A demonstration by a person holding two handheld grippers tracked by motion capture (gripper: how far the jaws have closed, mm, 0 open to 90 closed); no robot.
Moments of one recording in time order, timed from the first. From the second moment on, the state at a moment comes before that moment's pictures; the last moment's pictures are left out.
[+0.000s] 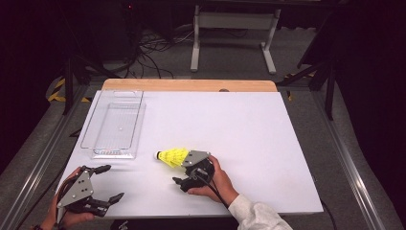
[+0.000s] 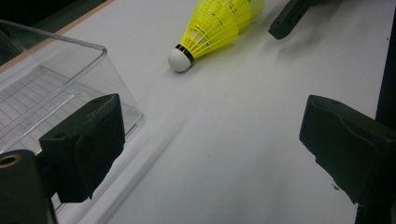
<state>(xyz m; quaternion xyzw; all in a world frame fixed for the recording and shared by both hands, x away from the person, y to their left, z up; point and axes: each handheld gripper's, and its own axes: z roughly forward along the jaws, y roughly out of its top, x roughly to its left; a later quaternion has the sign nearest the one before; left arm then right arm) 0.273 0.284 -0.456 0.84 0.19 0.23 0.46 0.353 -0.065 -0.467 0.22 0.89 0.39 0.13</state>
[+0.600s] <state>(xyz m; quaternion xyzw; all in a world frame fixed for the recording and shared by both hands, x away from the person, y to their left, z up) 0.274 0.284 -0.457 0.84 0.19 0.23 0.46 0.360 -0.041 -0.471 0.32 0.84 0.41 0.16</state>
